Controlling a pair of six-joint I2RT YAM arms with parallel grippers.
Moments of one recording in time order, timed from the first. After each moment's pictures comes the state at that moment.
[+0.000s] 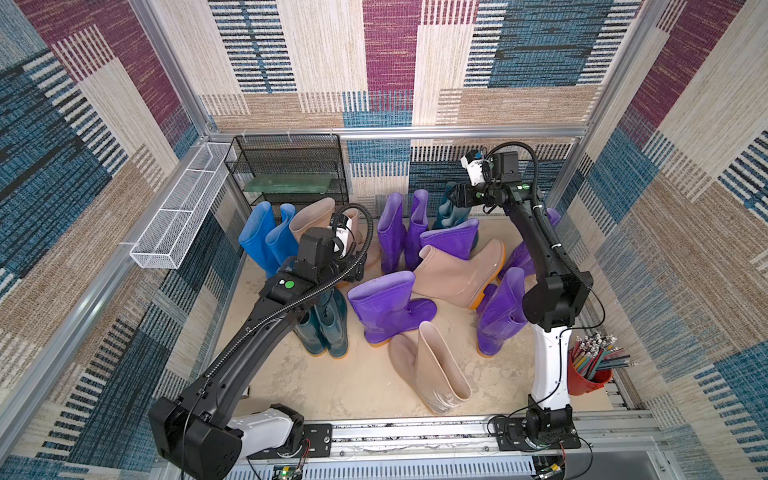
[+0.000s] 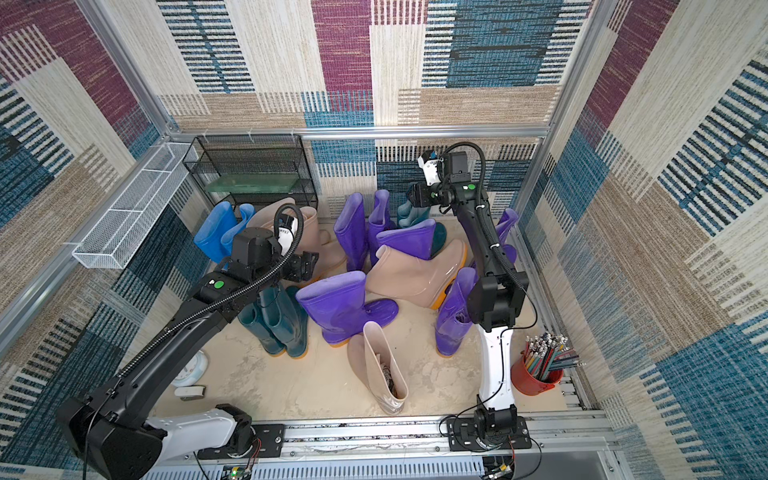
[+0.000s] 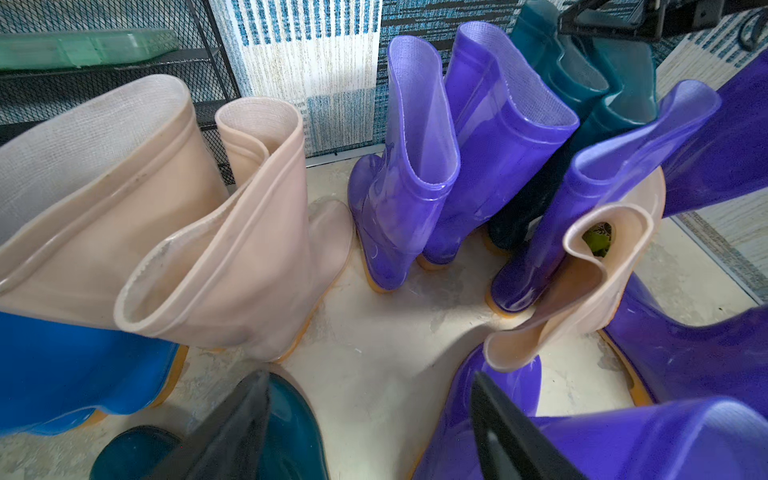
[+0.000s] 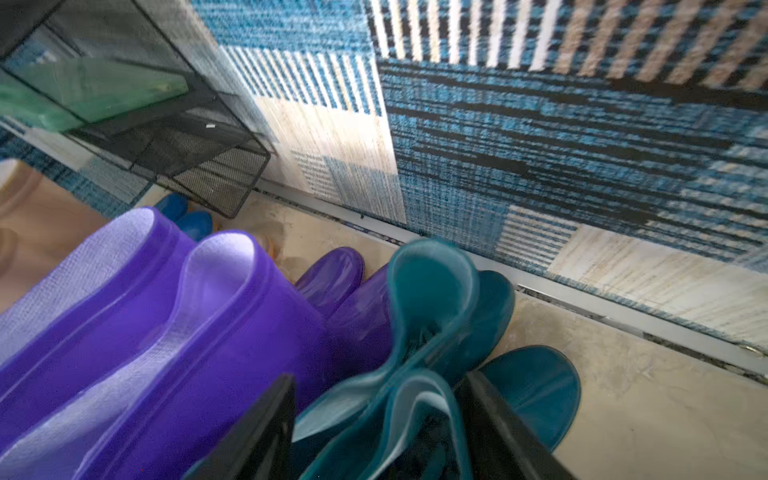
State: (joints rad) left arm -0.44 1.25 1.26 -0.53 -0.05 -0.12; right arm 0.12 2.22 2.44 -0.82 -0.39 0.01
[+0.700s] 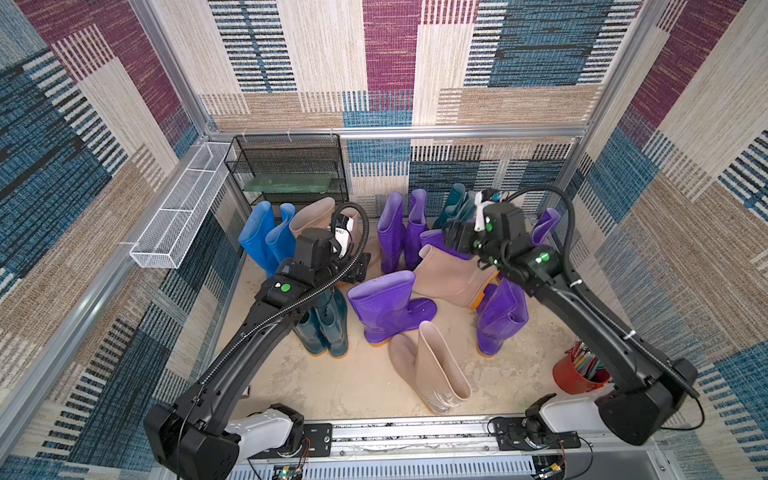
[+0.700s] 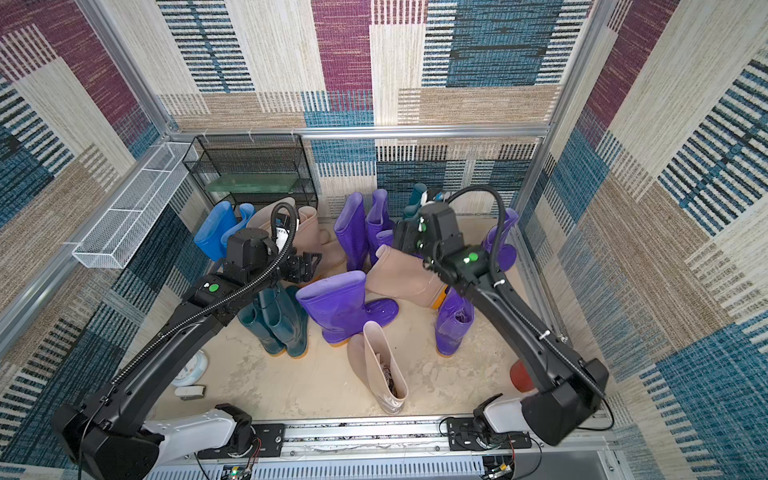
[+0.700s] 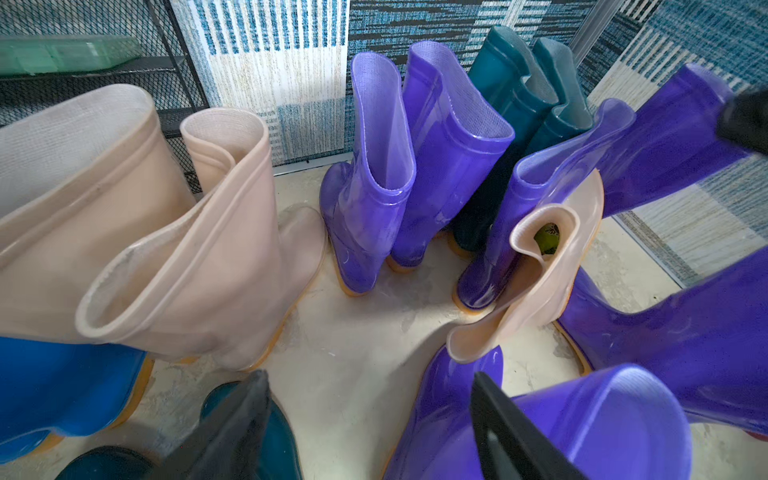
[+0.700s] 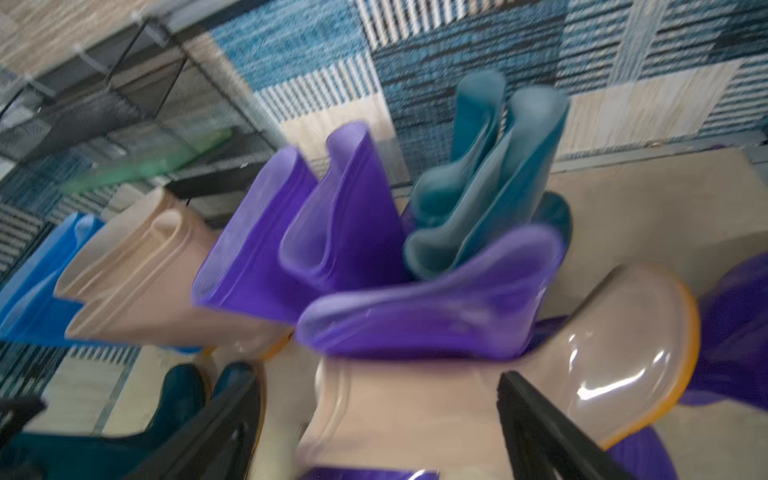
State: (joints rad) left arm -0.44 1.21 1.24 -0.52 0.00 -0.14; right arm 0.58 1.32 1.40 -0.55 0.24 0.52
